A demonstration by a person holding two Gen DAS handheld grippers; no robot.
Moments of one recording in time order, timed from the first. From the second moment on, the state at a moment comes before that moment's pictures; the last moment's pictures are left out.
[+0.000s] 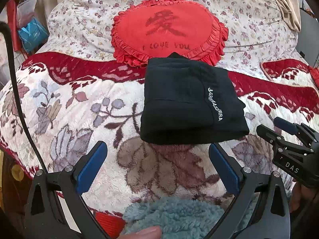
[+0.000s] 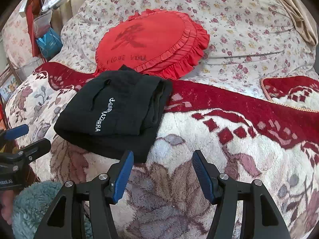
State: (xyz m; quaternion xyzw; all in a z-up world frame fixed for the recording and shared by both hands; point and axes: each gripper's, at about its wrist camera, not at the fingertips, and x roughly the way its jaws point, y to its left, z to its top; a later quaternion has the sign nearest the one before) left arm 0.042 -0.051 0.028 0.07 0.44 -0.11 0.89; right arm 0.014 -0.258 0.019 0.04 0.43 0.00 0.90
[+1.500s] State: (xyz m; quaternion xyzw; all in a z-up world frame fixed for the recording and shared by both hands) left arm 0.090 -0.038 0.037 0.03 0.37 -0.29 0.88; right arm 0.062 -0.278 0.056 0.13 0.32 0.09 0.93
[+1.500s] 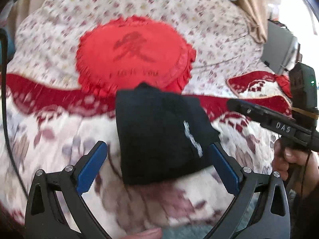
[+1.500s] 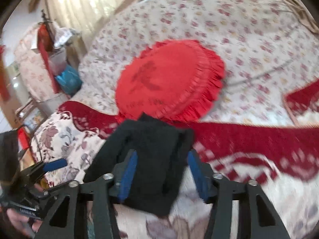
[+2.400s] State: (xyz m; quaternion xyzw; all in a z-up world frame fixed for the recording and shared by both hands) left arm 0.212 -0.067 -0.034 -0.05 0.46 -0.33 0.82; right arm 0.161 -0.274 -0.019 0.13 0.42 0.08 0.89
